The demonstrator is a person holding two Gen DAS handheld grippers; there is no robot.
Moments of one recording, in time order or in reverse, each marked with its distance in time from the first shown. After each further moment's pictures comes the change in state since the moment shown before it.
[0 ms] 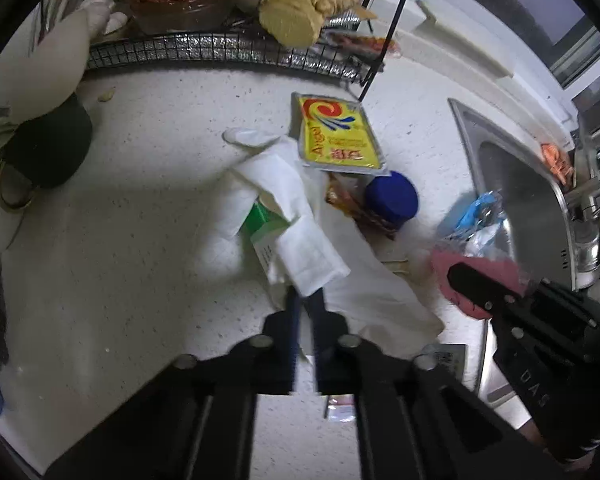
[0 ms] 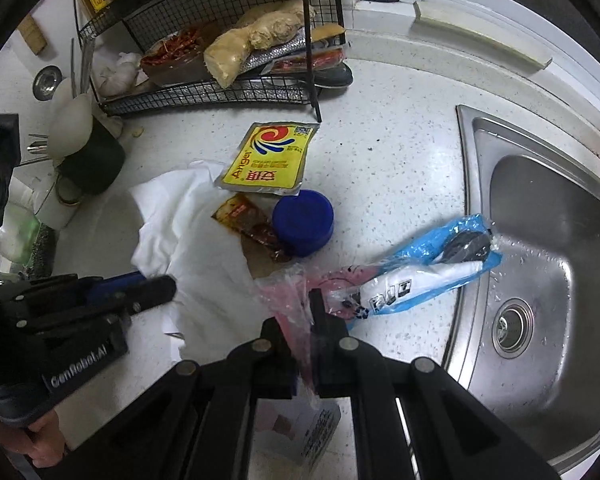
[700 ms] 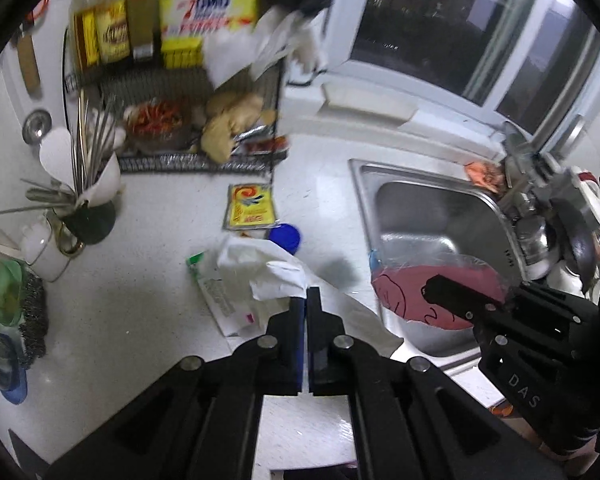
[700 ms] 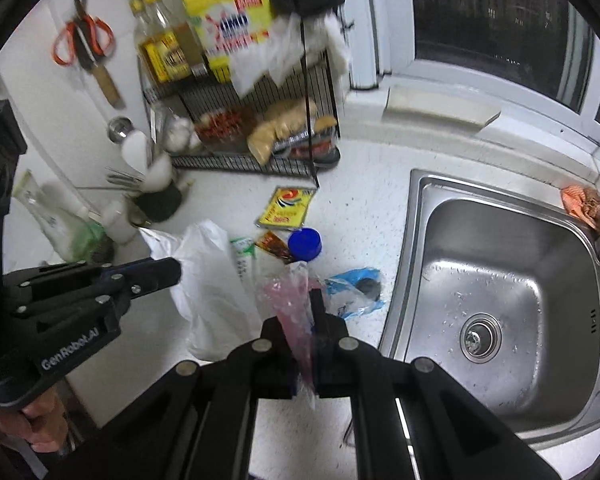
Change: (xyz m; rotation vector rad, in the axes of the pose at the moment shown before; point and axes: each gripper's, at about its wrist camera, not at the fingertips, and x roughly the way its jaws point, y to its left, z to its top) left arm -0.135 -0.091 -0.048 0.144 -0.272 -0.013; right arm -0.152 -0.010 -0.049 -0.022 -0.230 0.053
